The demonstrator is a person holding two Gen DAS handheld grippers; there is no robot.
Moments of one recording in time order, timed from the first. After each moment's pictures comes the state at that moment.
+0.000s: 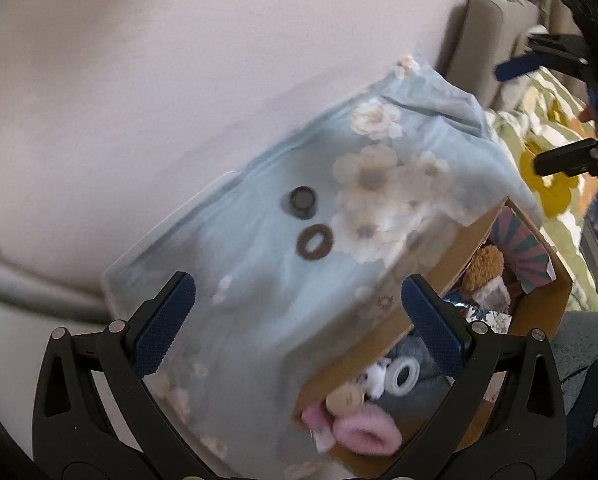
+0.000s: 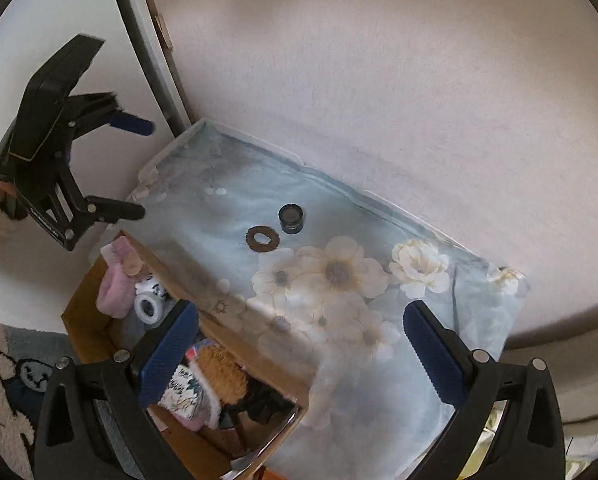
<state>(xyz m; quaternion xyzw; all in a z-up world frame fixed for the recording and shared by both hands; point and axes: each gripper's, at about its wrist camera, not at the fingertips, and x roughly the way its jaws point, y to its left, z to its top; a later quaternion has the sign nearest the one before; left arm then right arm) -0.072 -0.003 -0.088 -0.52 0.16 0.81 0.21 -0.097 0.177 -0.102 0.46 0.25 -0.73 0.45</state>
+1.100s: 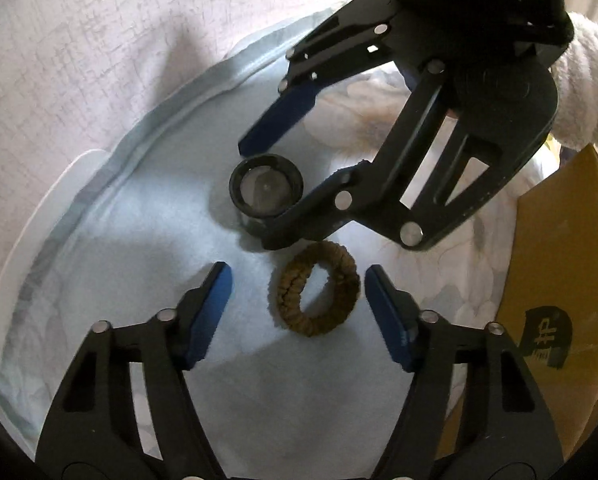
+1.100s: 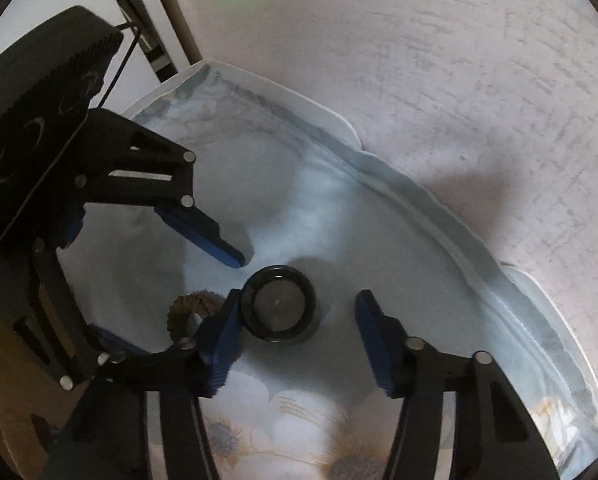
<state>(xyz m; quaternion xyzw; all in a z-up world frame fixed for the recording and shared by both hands) -0.139 0.011 -0.249 -0.52 0.16 0.76 0.35 -0.179 0.032 -0.289 0.44 0.27 -0.64 0.57</state>
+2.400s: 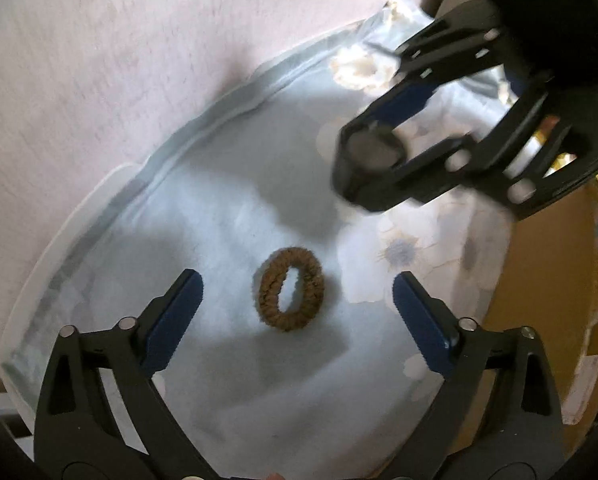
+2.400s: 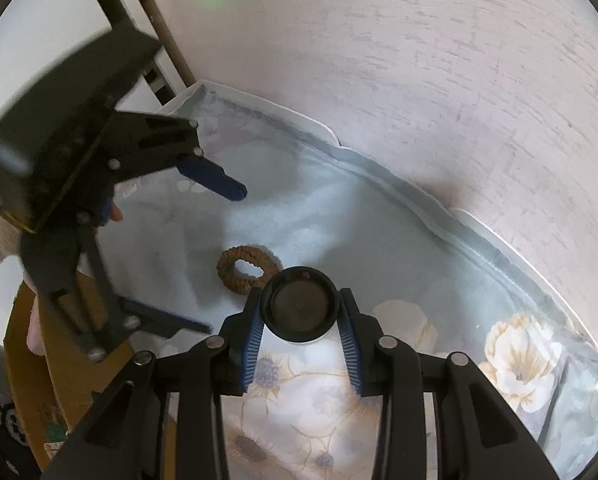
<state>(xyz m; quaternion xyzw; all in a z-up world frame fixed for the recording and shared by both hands) -0.120 0.005 -0.198 -0.53 0.15 0.77 0.30 -0.167 0.073 -0.232 0.47 0.23 -0.67 0.52</state>
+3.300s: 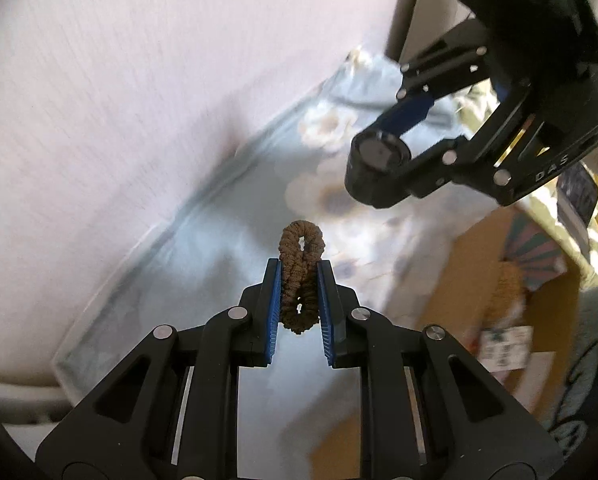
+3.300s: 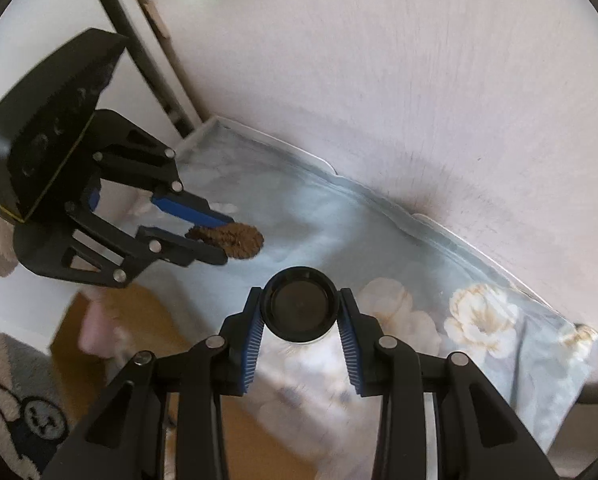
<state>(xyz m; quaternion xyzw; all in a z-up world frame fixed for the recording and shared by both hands) -0.094 -0.032 -0.050 -0.49 0.17 0.80 0.31 -0.124 0.122 -0.137 0.47 0.21 -0.70 0.50</state>
